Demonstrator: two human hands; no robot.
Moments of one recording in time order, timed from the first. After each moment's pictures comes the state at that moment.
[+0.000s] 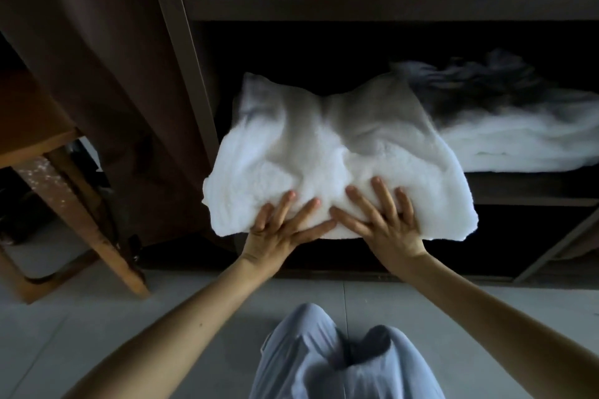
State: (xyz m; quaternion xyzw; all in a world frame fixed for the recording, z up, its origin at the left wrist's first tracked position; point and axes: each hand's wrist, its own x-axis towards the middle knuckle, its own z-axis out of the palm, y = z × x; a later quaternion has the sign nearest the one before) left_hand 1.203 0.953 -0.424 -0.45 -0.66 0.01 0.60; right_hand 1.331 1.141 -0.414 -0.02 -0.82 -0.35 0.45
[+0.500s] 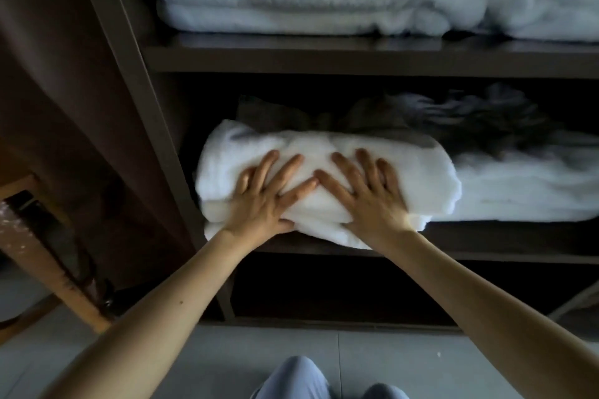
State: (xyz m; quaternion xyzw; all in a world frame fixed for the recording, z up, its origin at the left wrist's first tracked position) left_hand 1.122 1.007 -0.343 -0.49 -0.75 0.02 0.44; right_hand 1.243 1.188 -0.335 -0.04 -0.91 -0.25 0.33
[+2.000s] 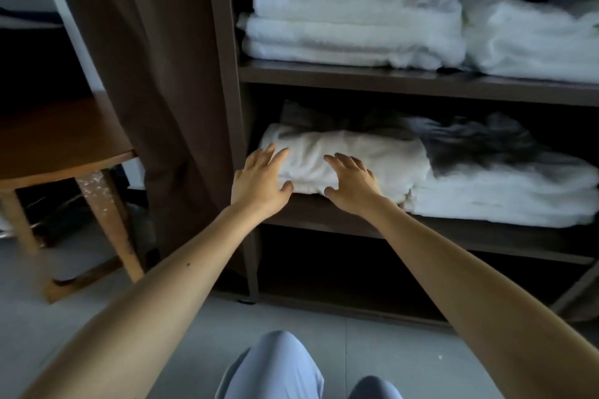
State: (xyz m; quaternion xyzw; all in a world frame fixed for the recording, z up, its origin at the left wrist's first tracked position) left_hand 1.198 0.945 -0.260 -0.32 -0.92 -0.20 0.14; right_hand 1.268 1.114 -0.258 -0.13 -0.98 0.11 0.11
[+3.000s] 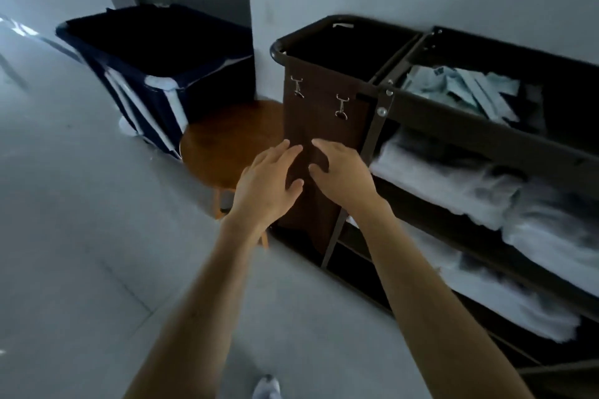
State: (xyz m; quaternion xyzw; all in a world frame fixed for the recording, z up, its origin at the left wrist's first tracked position) left_hand 1.302 0.742 0.168 -0.13 -0.96 -0.23 0.05; right_hand 1.285 0.888 0.168 0.06 -0.96 0.27 0.06
